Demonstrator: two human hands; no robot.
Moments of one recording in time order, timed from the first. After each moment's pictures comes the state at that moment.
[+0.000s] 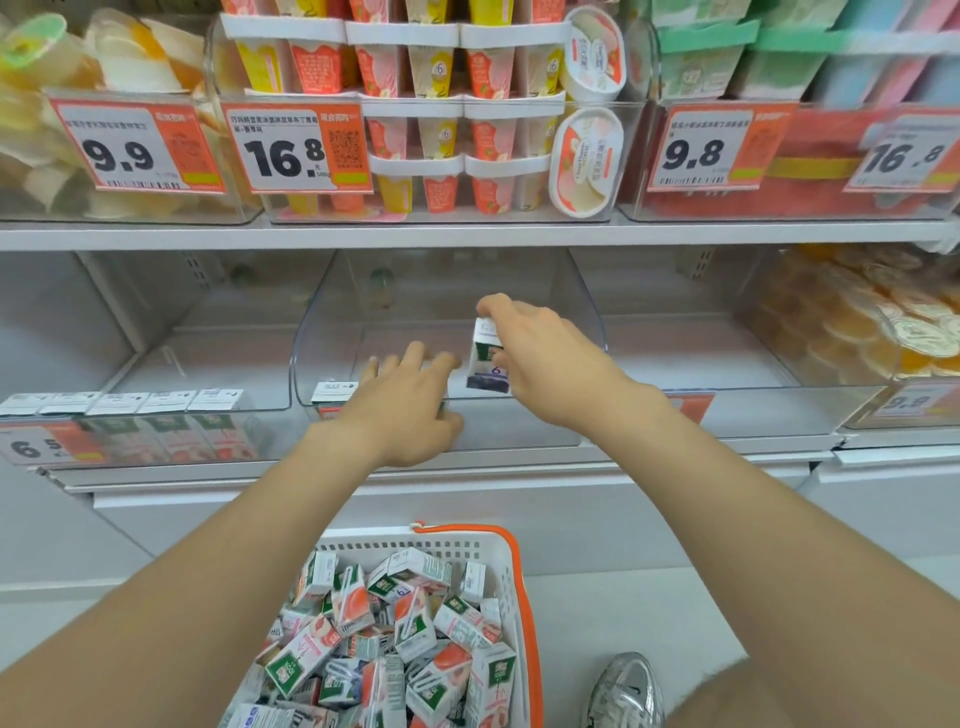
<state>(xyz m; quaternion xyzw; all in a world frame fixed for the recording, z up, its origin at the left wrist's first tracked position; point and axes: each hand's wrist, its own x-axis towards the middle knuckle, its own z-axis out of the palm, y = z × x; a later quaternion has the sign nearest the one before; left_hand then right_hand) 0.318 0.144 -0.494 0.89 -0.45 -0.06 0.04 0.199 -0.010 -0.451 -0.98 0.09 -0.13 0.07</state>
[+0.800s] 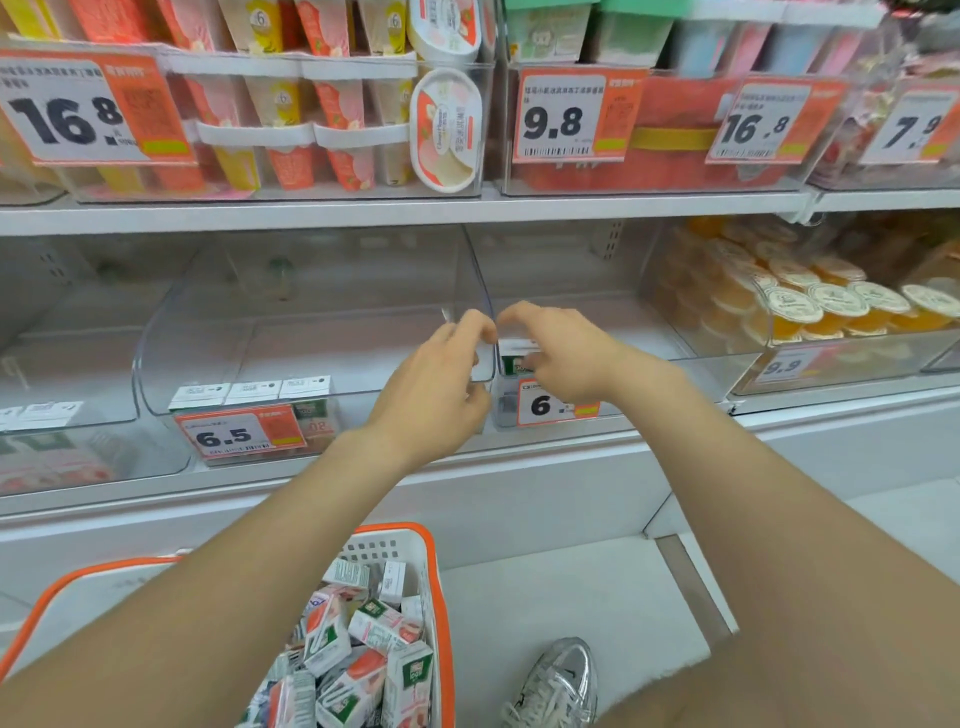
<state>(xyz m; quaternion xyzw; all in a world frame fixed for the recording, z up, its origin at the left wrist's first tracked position) 0.236 0.035 -0.511 0.79 -0.54 0.00 0.30 0.134 -0.134 -0.476 -0.96 0.20 -0.01 0.17</state>
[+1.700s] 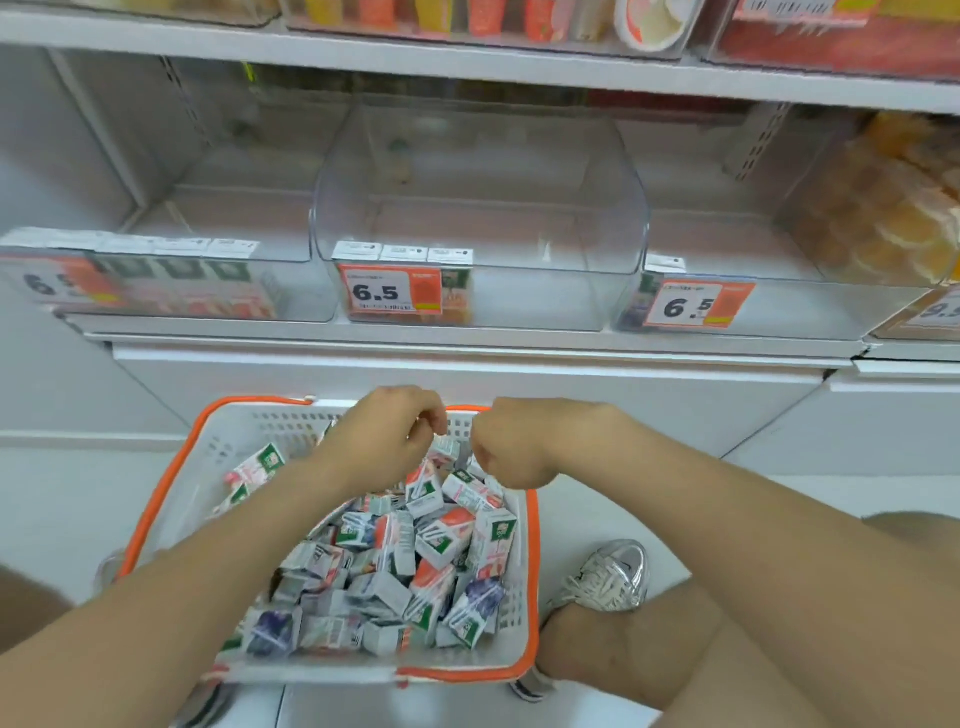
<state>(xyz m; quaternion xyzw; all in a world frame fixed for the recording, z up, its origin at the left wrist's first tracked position) 0.260 0.242 -0.620 0.84 -0.47 -0.12 0.23 0.148 0.079 -0.554 -0.95 0.01 0.30 0.03</state>
